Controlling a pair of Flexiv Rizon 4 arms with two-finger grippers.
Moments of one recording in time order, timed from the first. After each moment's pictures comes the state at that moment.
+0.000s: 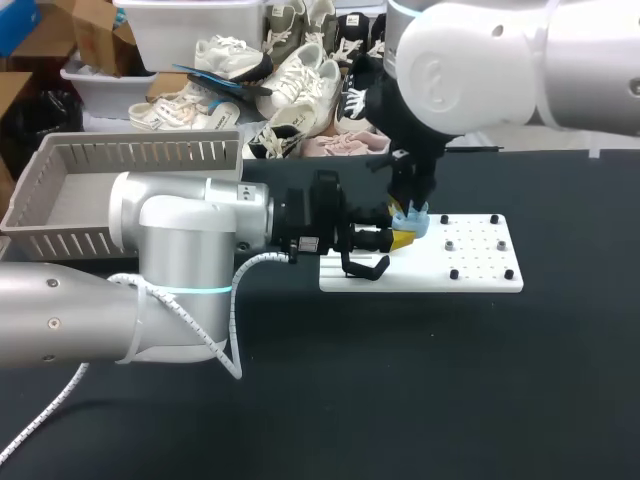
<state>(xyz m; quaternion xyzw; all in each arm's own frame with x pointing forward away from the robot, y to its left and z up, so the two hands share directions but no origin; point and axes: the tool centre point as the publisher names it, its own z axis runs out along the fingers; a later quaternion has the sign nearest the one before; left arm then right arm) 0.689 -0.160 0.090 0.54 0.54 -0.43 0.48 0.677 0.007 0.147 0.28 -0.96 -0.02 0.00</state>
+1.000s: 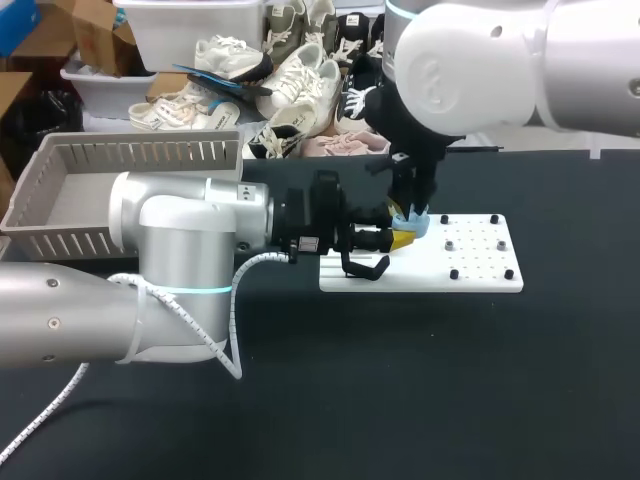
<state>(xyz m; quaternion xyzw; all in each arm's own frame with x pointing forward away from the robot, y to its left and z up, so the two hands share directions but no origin) 0.689 -0.160 0.090 0.54 0.54 -0.43 0.48 0.671 0.007 0.146 0.27 -0.96 -0.01 0.01</state>
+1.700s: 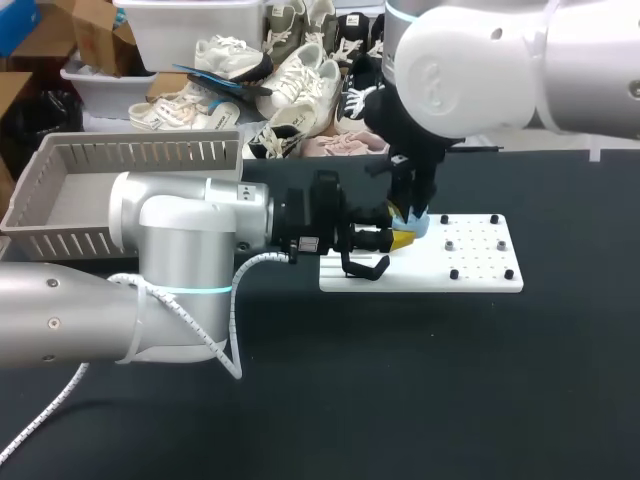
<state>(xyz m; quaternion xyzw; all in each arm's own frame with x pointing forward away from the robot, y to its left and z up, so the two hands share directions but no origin) 0.689 -0.160 0.090 0.54 0.54 -0.43 0.48 0.670 0.008 0.144 0.27 -0.96 -0.02 0.01</state>
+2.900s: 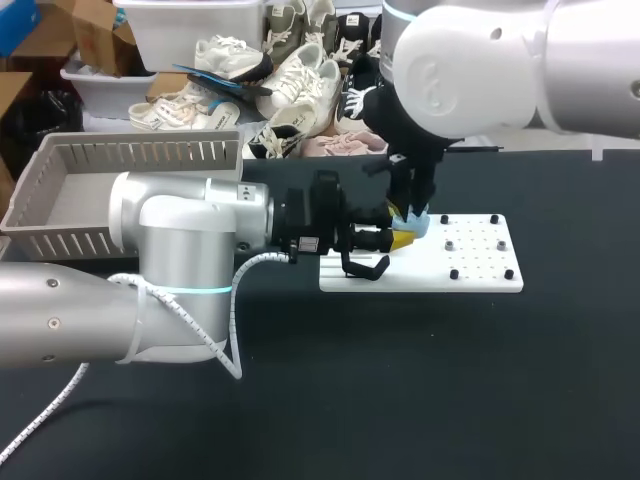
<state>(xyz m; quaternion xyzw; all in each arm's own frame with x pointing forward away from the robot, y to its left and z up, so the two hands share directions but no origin) 0.689 -0.160 0.090 0.54 0.54 -0.43 0.48 0.667 0.009 0.146 0.27 -0.96 -0.01 0.01</state>
